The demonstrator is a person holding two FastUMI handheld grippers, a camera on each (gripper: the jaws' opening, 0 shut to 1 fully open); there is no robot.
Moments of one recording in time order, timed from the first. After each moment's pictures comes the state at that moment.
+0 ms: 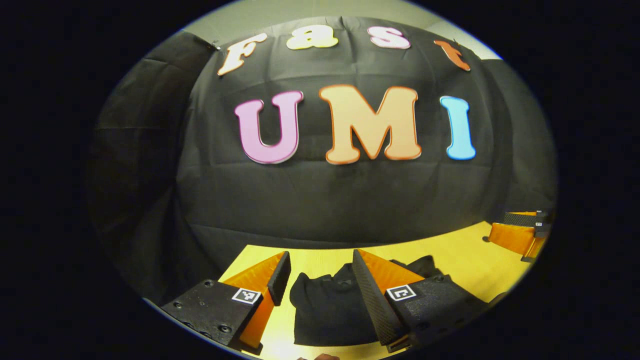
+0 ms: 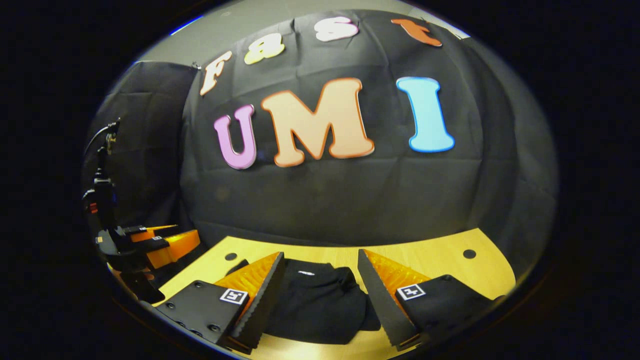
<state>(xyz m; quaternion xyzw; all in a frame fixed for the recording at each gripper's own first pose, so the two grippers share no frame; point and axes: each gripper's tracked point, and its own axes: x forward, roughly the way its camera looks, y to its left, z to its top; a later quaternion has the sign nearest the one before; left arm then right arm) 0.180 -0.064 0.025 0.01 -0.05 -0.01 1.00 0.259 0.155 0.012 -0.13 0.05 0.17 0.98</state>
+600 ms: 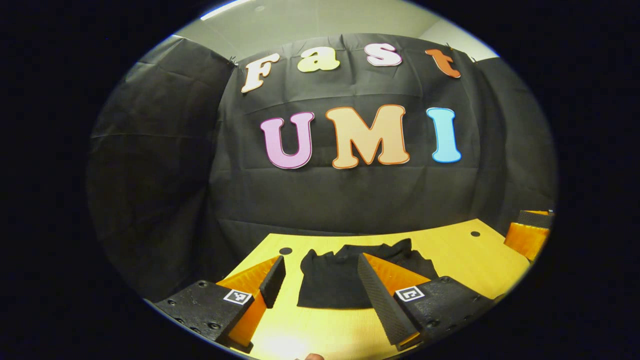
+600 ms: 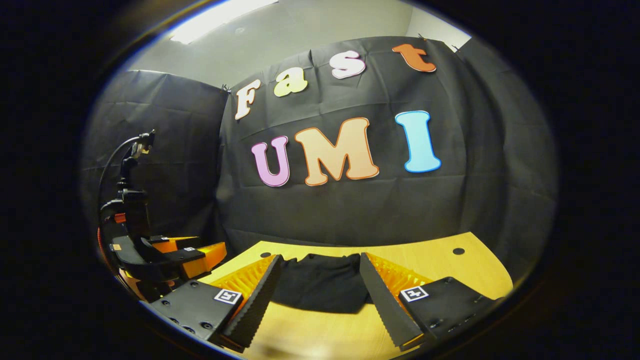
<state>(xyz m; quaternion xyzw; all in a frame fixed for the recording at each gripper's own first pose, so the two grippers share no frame) 0.025 -0.086 -0.017 0.02 -0.04 0.03 1.00 0.095 0.094 -0.021 -0.12 0.02 0.22 0.97</state>
